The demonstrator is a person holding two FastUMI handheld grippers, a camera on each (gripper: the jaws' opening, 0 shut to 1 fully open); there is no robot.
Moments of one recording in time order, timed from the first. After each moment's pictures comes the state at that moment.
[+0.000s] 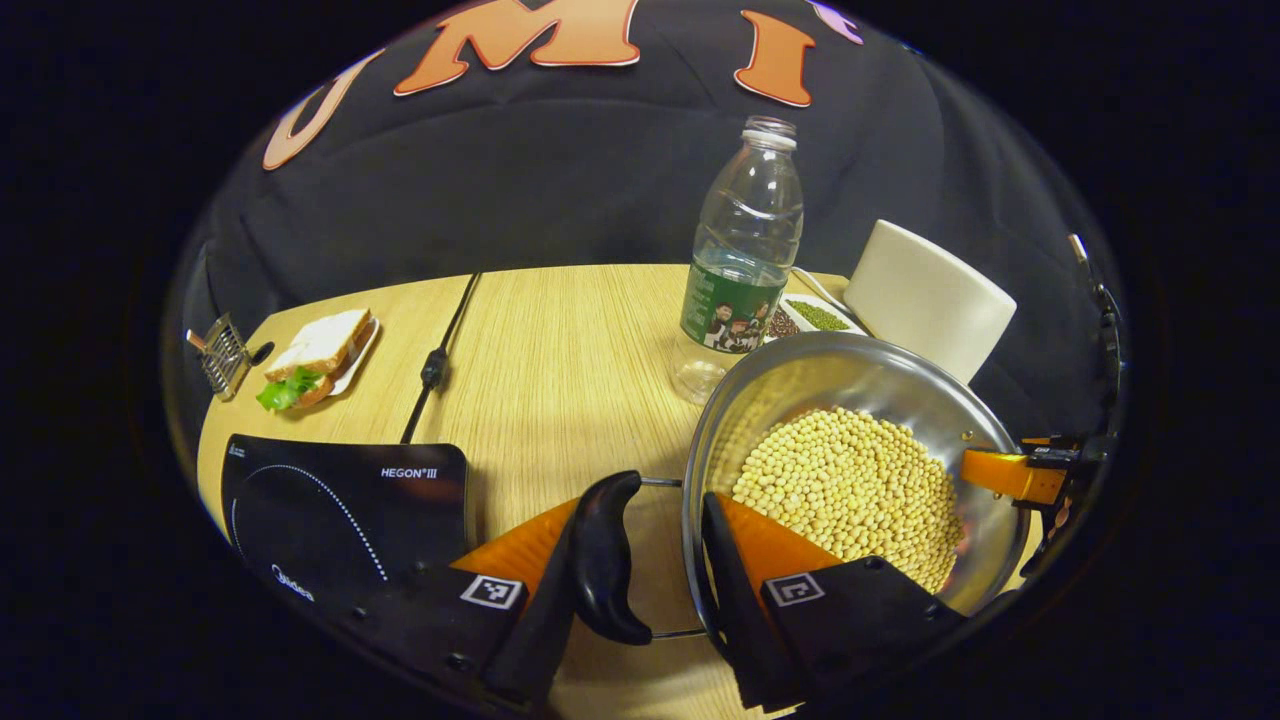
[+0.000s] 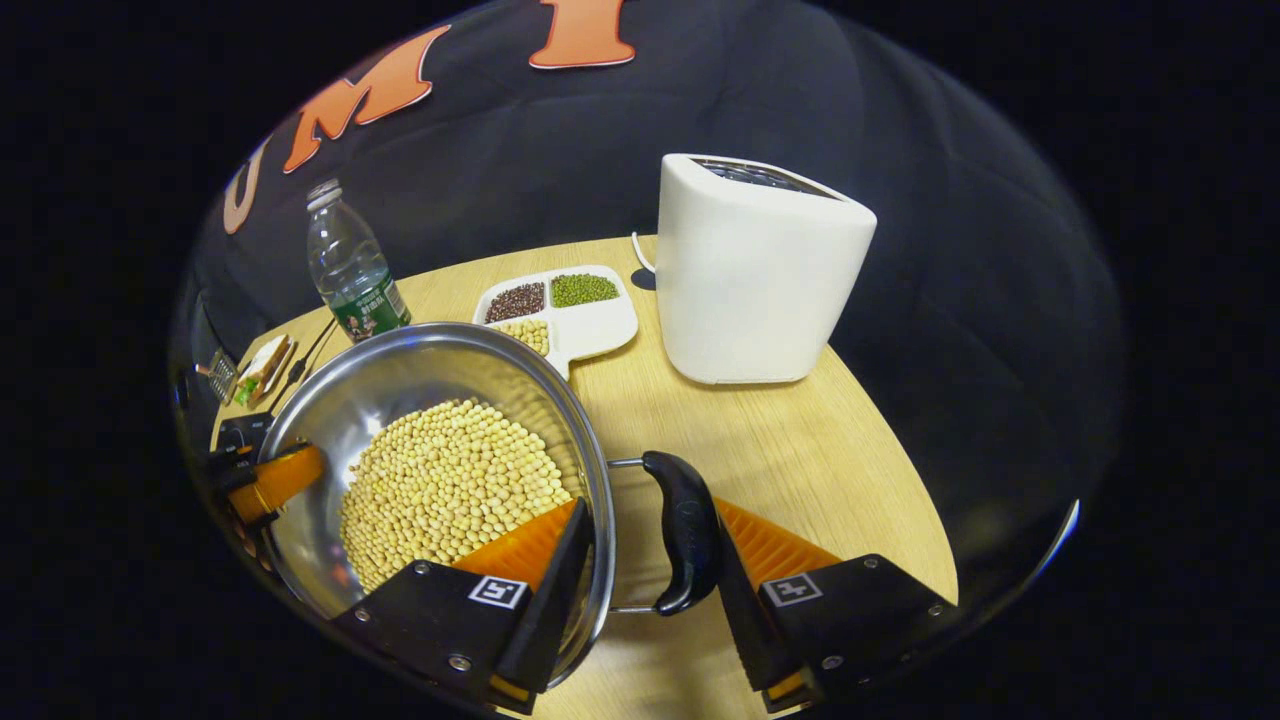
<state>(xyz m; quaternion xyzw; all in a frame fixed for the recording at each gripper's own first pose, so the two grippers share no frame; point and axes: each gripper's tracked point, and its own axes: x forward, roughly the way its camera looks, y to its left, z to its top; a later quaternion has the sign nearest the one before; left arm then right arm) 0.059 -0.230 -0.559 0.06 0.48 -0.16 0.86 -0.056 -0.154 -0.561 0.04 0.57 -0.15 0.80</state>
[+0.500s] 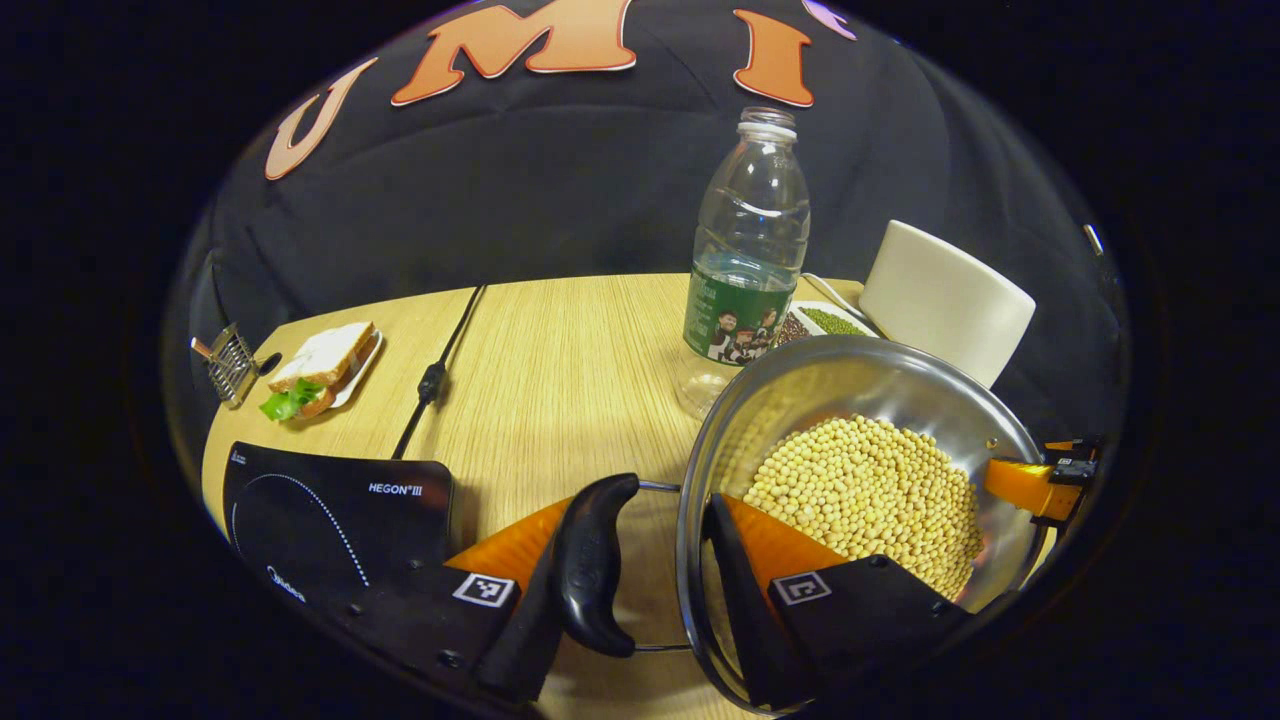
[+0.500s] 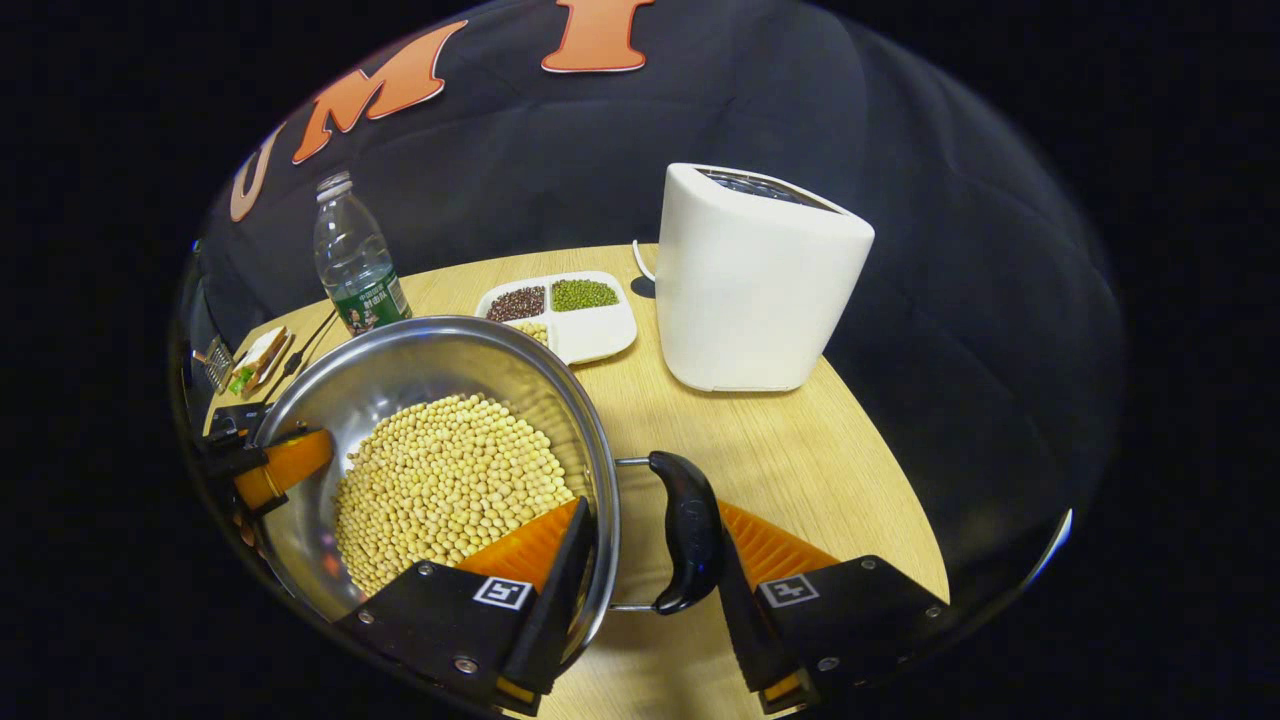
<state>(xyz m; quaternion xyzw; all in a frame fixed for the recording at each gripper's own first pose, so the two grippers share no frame) 0.065 -0.237 -0.567 0.07 0.47 -0.16 0.87 -0.059 -0.156 -0.558 0.03 0.57 -0.16 0.81</state>
